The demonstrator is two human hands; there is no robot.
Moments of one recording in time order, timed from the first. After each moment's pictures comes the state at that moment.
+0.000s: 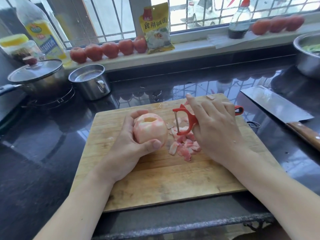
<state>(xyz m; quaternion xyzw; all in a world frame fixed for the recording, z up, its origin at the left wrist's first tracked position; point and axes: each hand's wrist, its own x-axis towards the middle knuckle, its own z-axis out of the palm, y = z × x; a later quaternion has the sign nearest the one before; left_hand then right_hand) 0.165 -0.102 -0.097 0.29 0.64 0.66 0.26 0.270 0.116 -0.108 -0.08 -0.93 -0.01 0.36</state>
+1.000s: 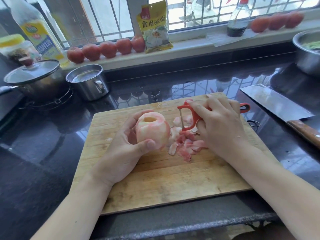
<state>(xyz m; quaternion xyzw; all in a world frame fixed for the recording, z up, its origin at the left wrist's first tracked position) 0.166 -0.102 -0.092 0.30 0.56 0.70 0.32 0.268 0.130 -0.110 -0.11 -0.93 0.02 0.36</state>
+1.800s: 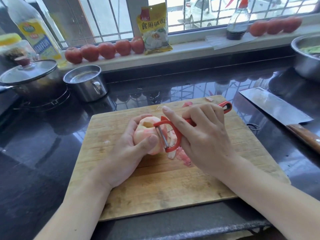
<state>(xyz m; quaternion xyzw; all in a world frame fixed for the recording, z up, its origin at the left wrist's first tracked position) 0.166 -0.098 -0.097 0.29 0.59 0.68 0.33 0.268 0.091 -0.103 0.03 -0.88 0.01 0.48</state>
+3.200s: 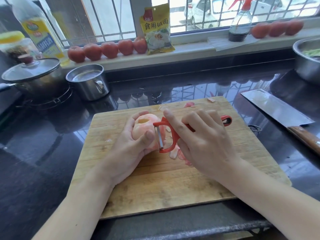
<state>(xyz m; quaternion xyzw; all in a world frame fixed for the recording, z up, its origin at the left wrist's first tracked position) 0.163 -0.097 -0.091 0.24 0.55 0.72 0.34 0.270 0.086 -0.103 0.07 -0.88 -0.04 0.46</state>
